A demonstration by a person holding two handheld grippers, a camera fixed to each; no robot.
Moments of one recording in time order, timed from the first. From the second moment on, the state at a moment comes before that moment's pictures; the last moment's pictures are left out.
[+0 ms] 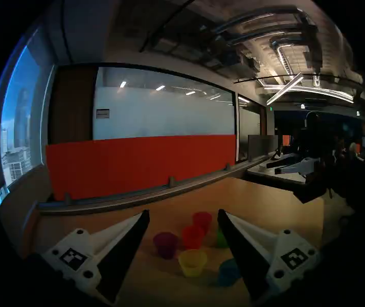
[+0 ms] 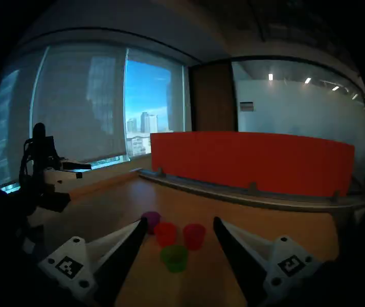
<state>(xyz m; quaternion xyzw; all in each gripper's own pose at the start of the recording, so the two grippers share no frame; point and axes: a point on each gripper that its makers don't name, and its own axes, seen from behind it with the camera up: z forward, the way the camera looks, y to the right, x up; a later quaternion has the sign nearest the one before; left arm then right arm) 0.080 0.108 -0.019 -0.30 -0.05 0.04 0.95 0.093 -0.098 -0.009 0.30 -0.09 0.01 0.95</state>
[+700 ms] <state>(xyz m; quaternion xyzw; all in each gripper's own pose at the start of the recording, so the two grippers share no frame) 0.053 0.137 -0.043 -0.38 -0.07 0.06 0.92 0.054 -0.101 -0.011 0.31 -0.14 -0.04 0.94</state>
